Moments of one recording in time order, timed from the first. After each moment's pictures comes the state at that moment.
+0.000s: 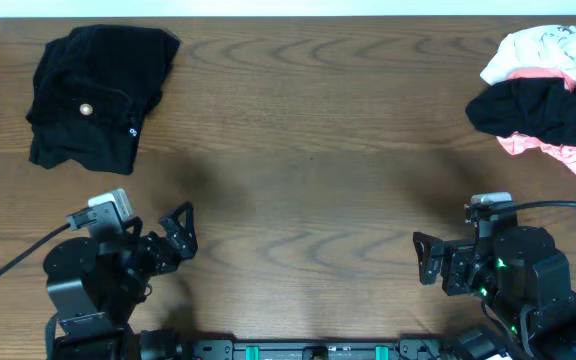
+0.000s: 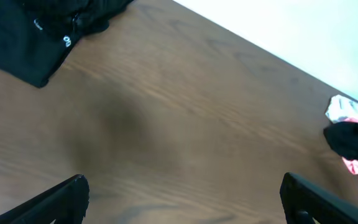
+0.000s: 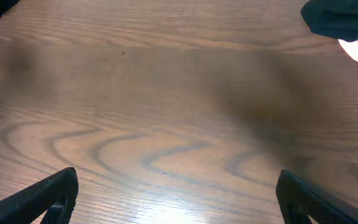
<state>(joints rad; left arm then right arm) 0.16 0.47 0.75 -0.85 0.32 -0.35 0.41 0.61 0.95 -1.12 0.08 0.33</state>
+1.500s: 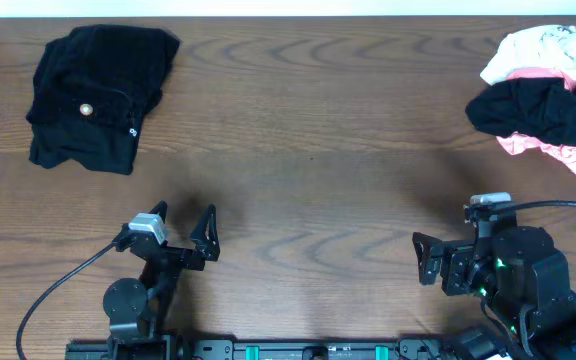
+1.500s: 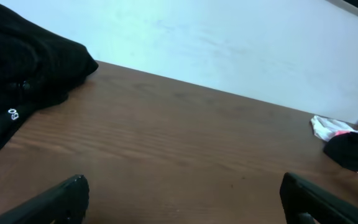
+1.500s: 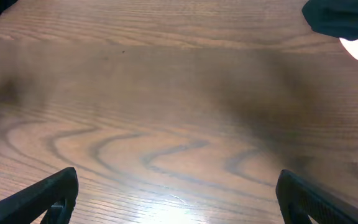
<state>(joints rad) 0.05 0.01 0.04 -0.13 0.31 -0.33 0.41 0.61 0.94 -1.12 0.07 0.33</state>
